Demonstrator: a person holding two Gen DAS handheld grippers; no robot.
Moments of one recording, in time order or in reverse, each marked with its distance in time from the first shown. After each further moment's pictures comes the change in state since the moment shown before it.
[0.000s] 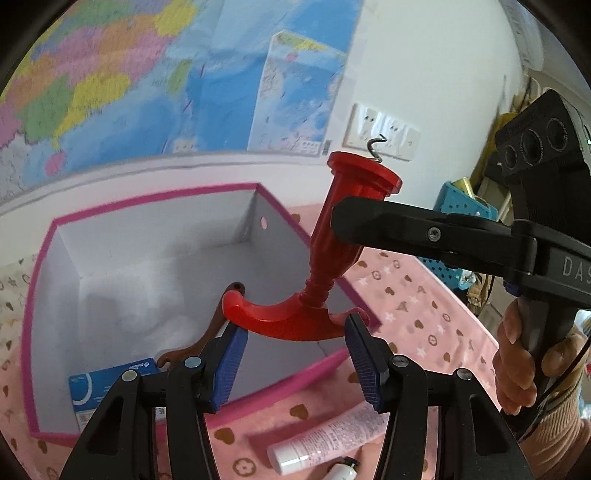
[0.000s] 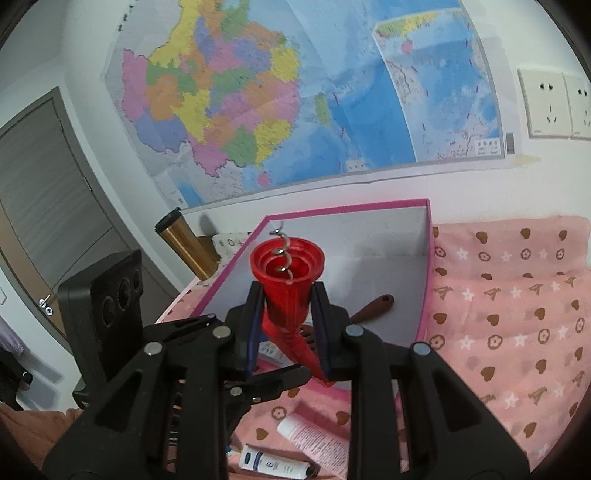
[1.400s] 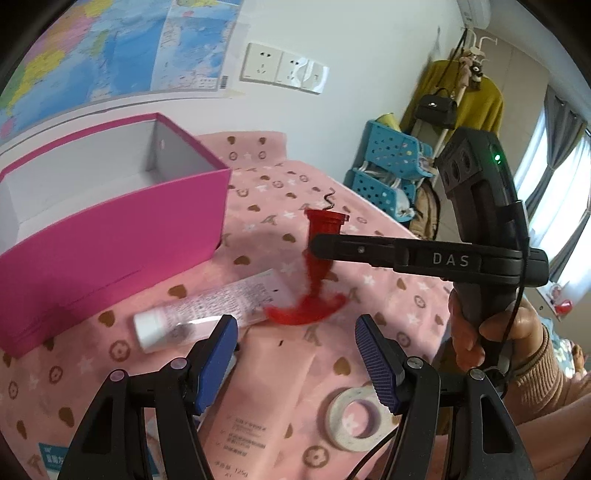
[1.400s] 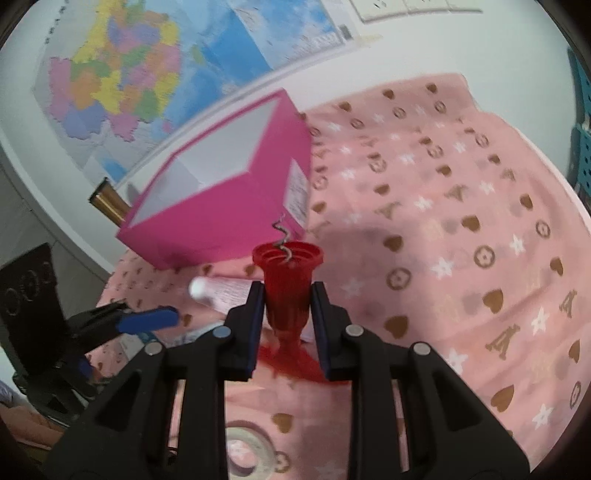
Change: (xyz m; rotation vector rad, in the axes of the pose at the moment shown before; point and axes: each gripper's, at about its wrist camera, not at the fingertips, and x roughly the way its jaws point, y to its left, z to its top) left arm -0.014 -0.083 -0.107 0.136 0.114 -0.209; right arm -0.074 -0.039 -0.154 0.222 0.049 -0.246
